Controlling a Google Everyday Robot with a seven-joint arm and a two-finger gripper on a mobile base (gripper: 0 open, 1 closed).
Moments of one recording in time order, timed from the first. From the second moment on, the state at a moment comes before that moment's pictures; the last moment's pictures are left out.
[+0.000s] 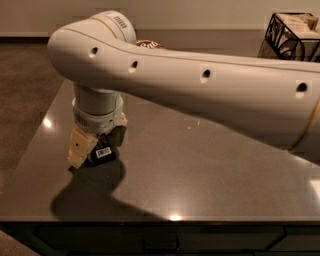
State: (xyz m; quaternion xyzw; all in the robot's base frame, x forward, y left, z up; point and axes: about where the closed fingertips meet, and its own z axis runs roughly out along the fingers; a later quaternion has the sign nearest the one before) arm 0.488 0.141 0.829 -0.46 0.88 0.06 0.12
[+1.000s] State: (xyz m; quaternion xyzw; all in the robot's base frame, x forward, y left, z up) arm 0.487 0.150 0.836 -0.46 0.88 0.05 0.11
